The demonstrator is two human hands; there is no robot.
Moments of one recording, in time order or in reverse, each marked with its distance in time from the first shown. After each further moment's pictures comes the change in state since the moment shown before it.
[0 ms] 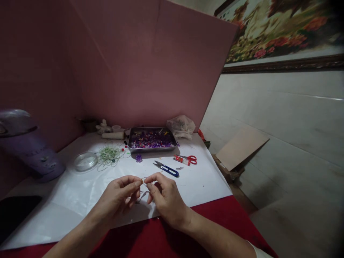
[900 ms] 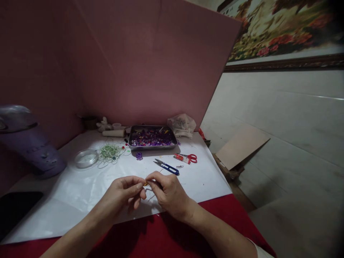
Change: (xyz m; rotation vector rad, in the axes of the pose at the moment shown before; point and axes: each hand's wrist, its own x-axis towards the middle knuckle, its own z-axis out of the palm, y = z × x) left_hand -0.003 -0.003 0.001 0.021 -0.134 0.012; right_hand 0.004 0.003 -0.013 -0.373 -0.083 -0.141
